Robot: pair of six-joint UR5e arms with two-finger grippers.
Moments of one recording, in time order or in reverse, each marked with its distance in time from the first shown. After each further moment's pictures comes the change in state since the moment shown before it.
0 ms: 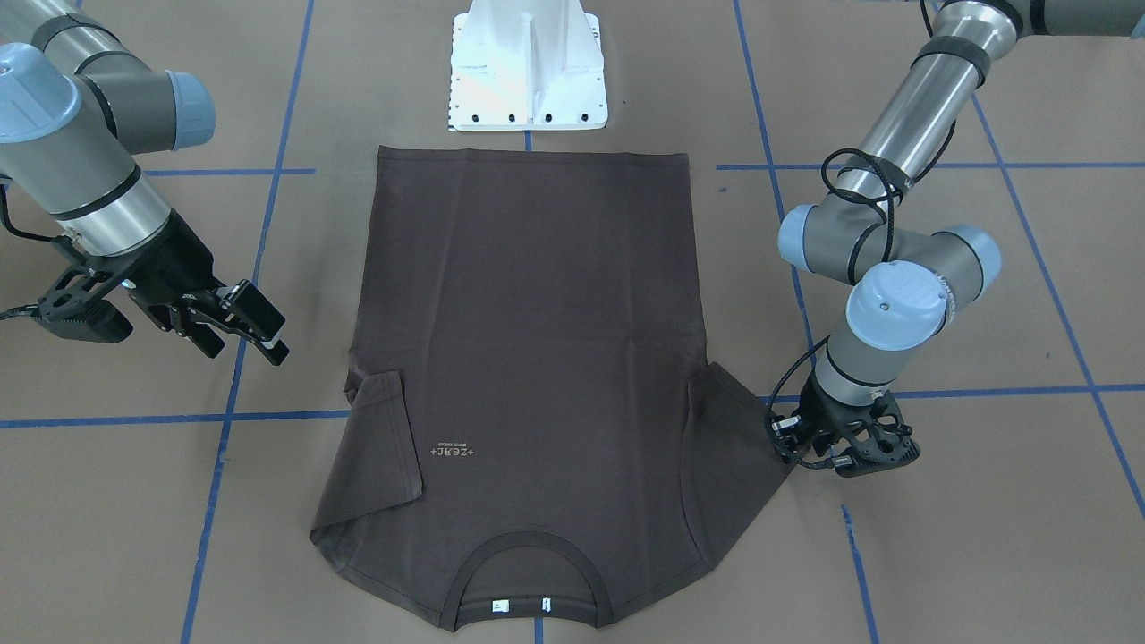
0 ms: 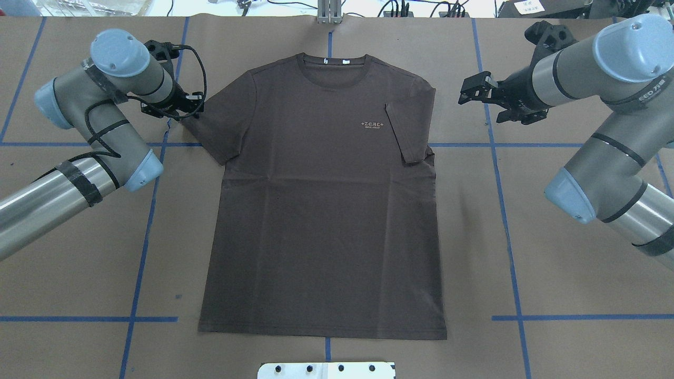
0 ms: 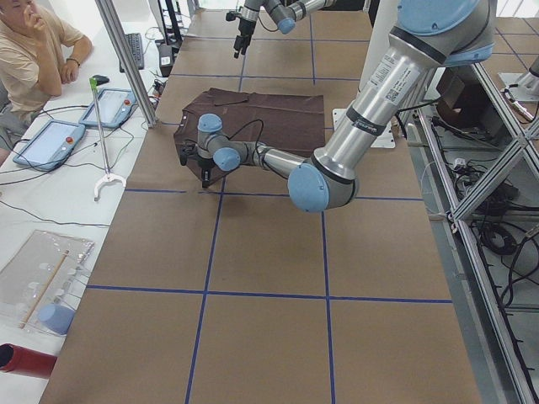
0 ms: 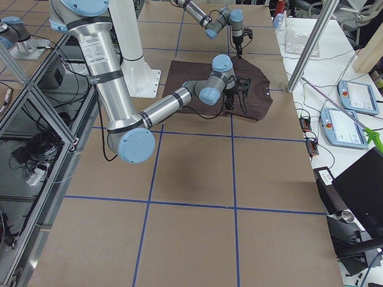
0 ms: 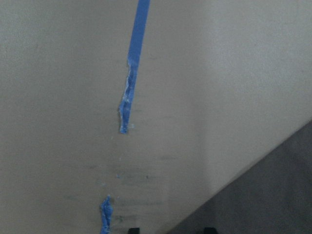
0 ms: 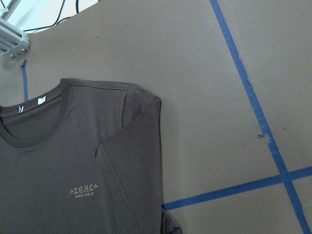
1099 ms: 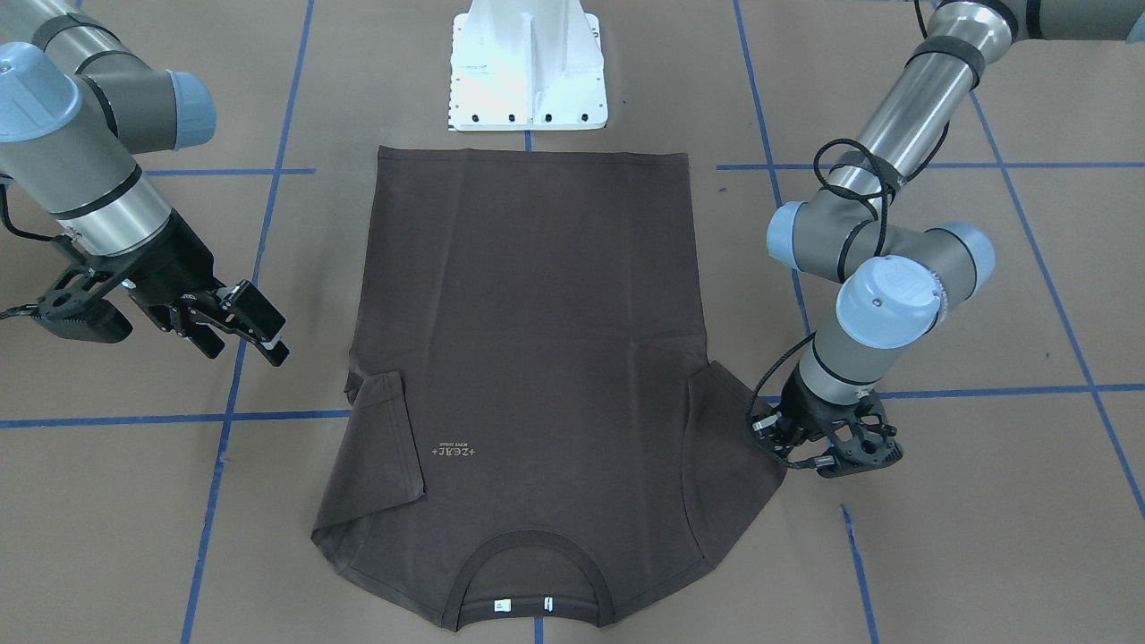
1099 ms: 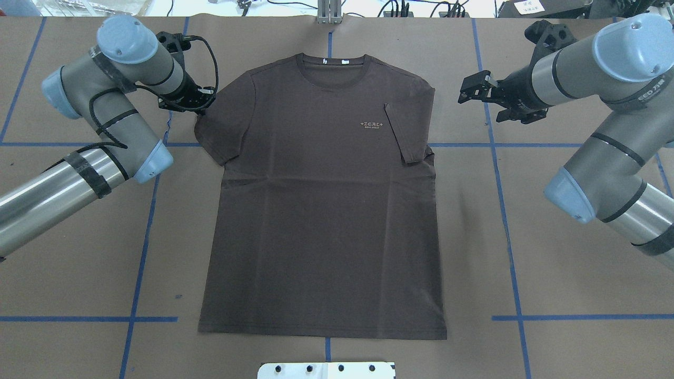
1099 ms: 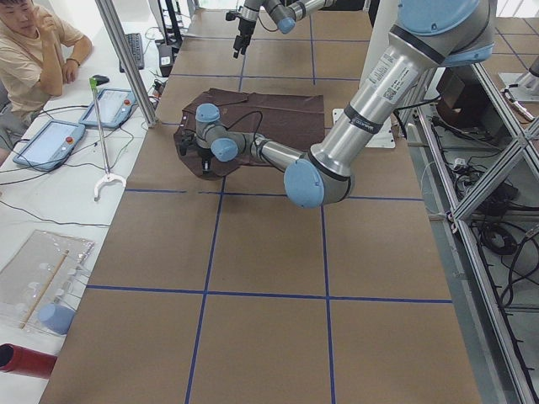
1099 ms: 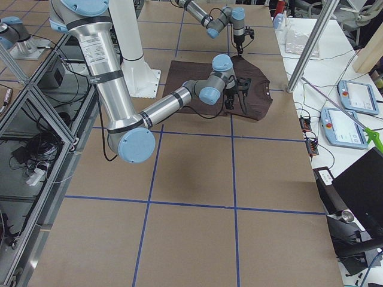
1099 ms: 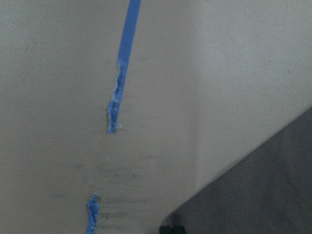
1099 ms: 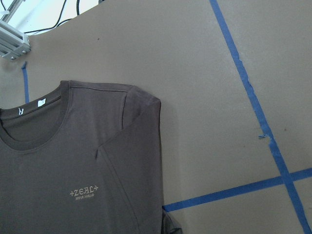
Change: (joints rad) left arm -0.005 -0.066 -0.023 0.041 -0.075 -0.040; right arm -0.001 0.002 0.000 -0.001 -0.004 0.004
